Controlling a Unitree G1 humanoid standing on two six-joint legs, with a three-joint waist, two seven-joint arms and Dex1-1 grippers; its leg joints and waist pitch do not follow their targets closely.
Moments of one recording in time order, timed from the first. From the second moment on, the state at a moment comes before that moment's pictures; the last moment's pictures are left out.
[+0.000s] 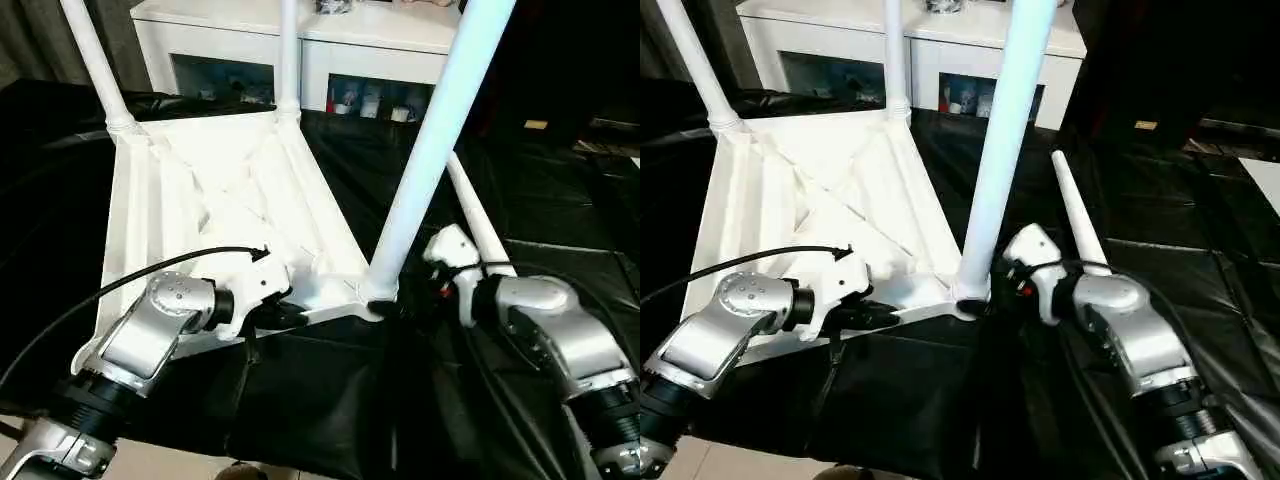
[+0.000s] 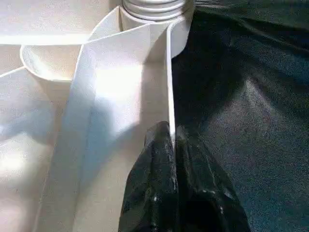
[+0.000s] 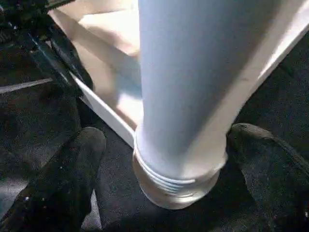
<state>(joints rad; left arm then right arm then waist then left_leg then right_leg) -0.41 0.51 -0.34 0.16 -0.05 0.34 -1.07 -0.38 -0.49 0.22 0.18 0.22 0.33 0.95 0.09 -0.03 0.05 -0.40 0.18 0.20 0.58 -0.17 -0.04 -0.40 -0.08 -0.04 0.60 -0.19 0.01</state>
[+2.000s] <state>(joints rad) -0.47 0.26 -0.32 0.25 0.08 0.47 -0.66 -0.50 -0.15 0.06 0.53 0.12 0.21 0.35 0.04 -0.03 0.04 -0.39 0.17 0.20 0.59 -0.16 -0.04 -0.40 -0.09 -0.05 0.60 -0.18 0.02</state>
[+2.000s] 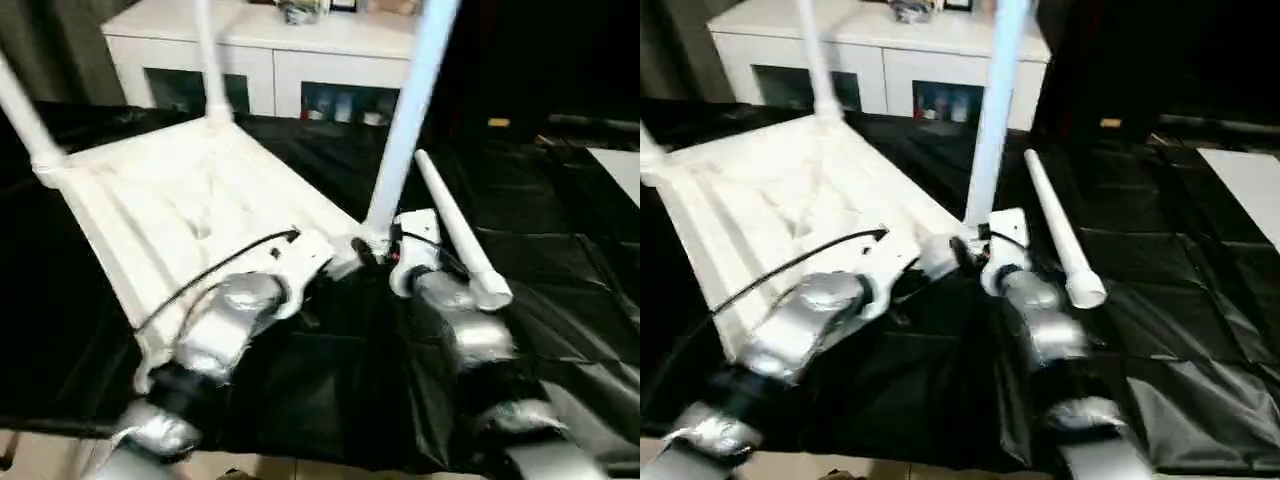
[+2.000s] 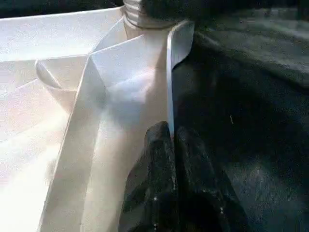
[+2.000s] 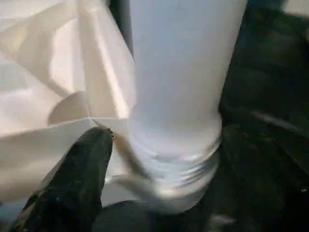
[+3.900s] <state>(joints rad) -0.52 0.10 -0.31 0.39 0.06 0.52 -0.55 -0.63 0.02 -0.05 0.77 0.15 0.24 -0.02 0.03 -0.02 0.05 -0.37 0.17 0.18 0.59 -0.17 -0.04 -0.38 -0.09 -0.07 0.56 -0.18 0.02</state>
